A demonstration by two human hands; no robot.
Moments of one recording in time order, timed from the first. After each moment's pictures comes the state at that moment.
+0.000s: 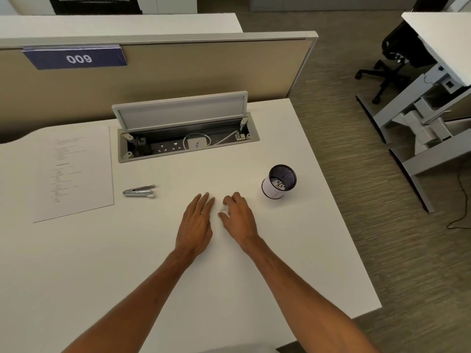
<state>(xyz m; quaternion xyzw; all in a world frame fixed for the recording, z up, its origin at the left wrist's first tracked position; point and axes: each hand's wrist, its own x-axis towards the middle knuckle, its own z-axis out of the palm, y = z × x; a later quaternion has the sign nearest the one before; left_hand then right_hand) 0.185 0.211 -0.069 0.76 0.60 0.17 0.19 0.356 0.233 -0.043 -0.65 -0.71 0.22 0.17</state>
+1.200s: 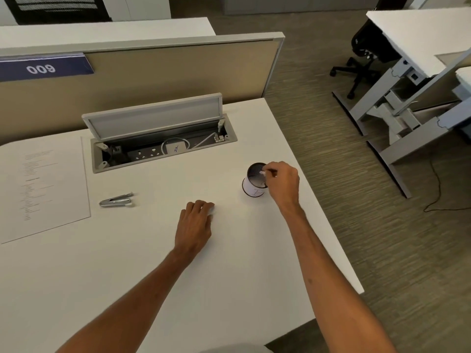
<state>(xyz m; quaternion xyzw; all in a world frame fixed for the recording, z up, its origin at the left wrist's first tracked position) 0.231 0.222 -0.052 0.77 0.58 0.17 0.18 0.498 0.282 0.066 -0.77 -0.54 0.14 0.30</state>
